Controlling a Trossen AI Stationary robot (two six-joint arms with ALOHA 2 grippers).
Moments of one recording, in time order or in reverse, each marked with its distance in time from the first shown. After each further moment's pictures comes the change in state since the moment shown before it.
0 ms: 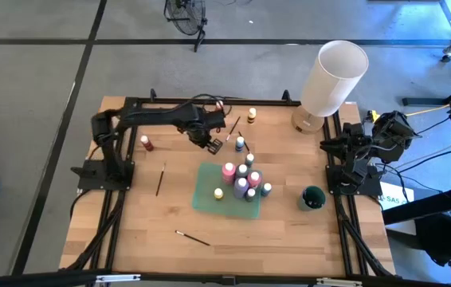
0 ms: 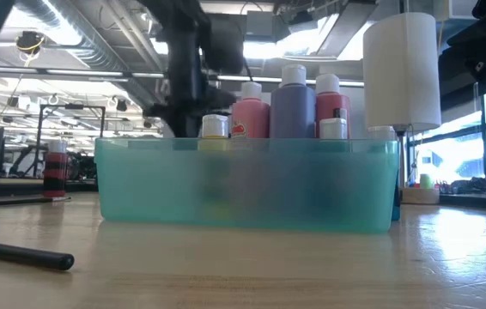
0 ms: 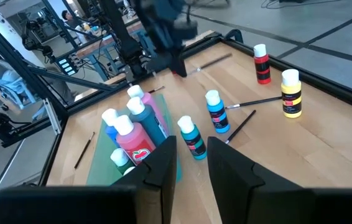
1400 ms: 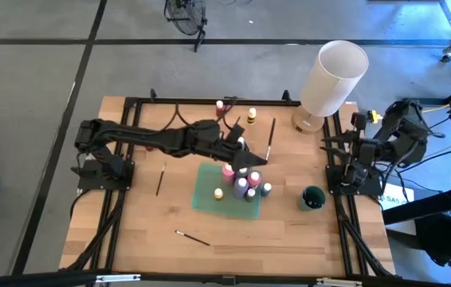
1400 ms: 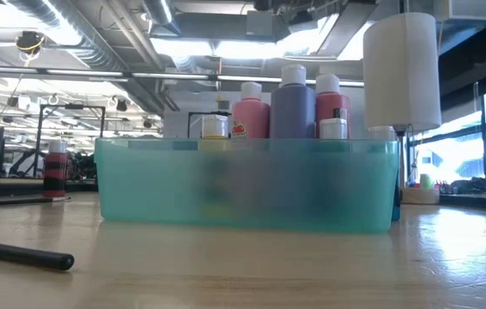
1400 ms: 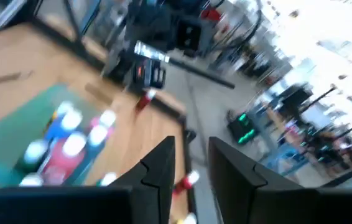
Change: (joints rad) left arm -0.340 -0.145 0.003 1.191 0.250 -0.330; right arm 0.045 0.491 0.332 0.332 0.091 -1.227
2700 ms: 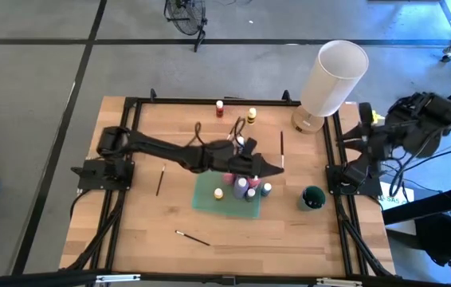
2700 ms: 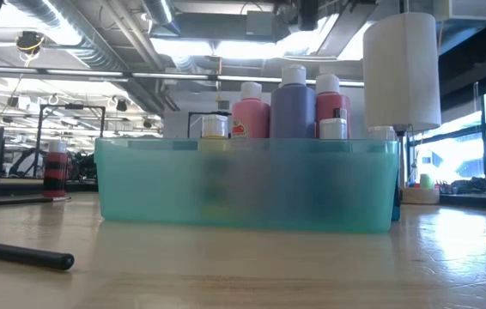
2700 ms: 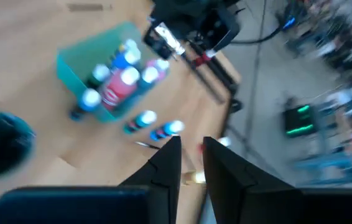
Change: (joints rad) left arm -0.068 0.222 0.036 0.310 -0.157 -0.358; right arm 0.011 0.206 0.484 -0.776 -0.278 0.224
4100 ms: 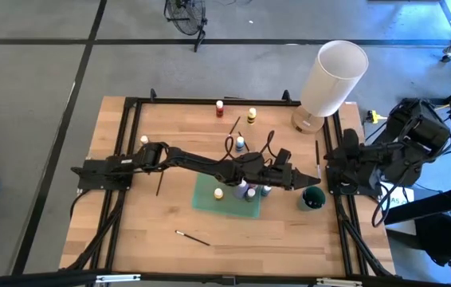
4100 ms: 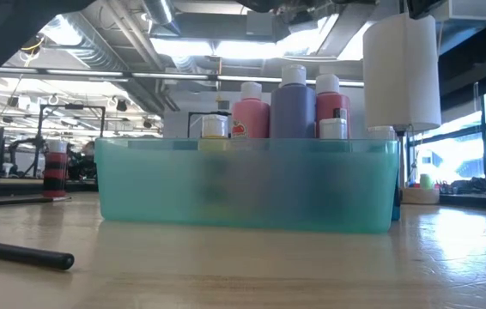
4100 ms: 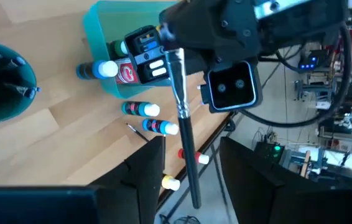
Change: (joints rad) left arm -0.036 0.466 0.582 0.133 0.002 -0.041; right arm 0.000 0.195 0.000 0.019 -0.056 -0.371
